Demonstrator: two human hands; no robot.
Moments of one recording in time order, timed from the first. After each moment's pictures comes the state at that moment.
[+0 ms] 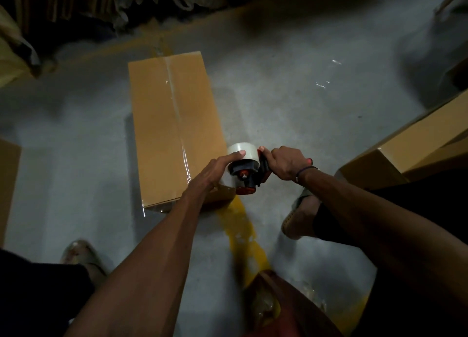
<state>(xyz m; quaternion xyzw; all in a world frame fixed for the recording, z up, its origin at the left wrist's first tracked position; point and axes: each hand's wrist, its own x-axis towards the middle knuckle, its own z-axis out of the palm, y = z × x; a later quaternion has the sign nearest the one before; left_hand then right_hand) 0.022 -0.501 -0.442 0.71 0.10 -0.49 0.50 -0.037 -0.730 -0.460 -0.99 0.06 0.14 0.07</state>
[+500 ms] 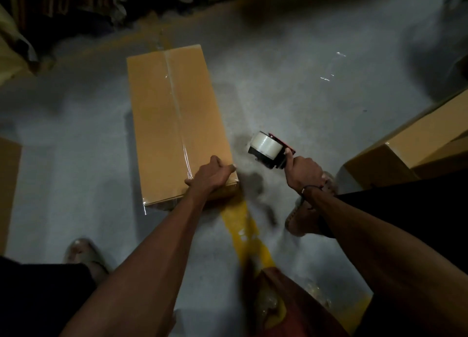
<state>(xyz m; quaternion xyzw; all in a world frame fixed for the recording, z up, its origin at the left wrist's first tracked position) 0.016 -0.486 -0.448 0.89 -0.01 -0.38 0.25 -0.083 -0.730 -0.502 -0.94 0.32 0.06 0.10</state>
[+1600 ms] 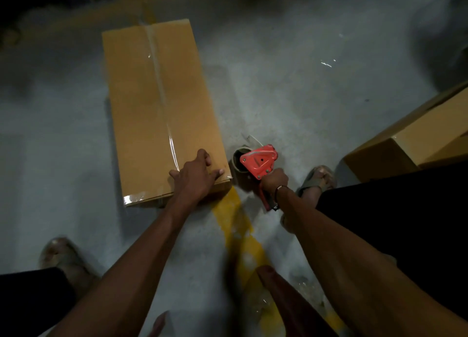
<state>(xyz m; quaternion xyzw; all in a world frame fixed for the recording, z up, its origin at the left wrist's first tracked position) 0.013 -0.468 -0.489 0.94 -0.09 -0.24 0.22 -0.068 -0.680 -0.574 -0.74 0.52 0.15 0.40</state>
